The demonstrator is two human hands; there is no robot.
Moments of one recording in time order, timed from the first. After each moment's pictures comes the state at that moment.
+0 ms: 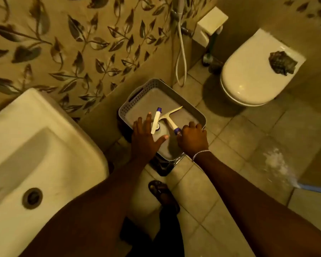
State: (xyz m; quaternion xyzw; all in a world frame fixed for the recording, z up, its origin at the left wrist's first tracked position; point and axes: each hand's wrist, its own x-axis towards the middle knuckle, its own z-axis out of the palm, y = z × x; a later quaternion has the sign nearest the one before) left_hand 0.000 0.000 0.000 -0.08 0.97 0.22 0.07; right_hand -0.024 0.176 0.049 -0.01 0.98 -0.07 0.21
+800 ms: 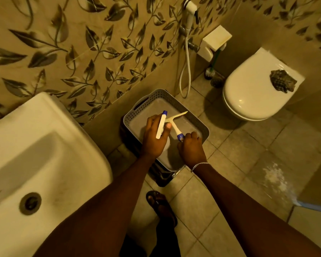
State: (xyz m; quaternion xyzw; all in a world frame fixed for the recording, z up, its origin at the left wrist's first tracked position) left_hand -0.035 0.016 0.031 -0.09 0.86 0.50 -0.04; right_hand -0.028 0.164 0.028 0.02 0.97 -0.17 0.19
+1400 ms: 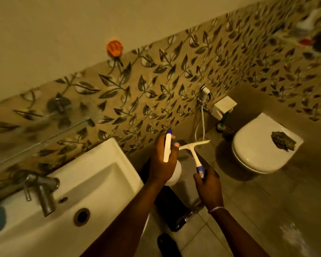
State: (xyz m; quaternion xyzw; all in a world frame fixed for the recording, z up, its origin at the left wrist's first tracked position) left_hand -0.001 -0.037 0.262 -0.08 0.81 0.55 -0.20; right_hand 0.018 0.137 0.187 0.10 0.89 -0.43 0.05
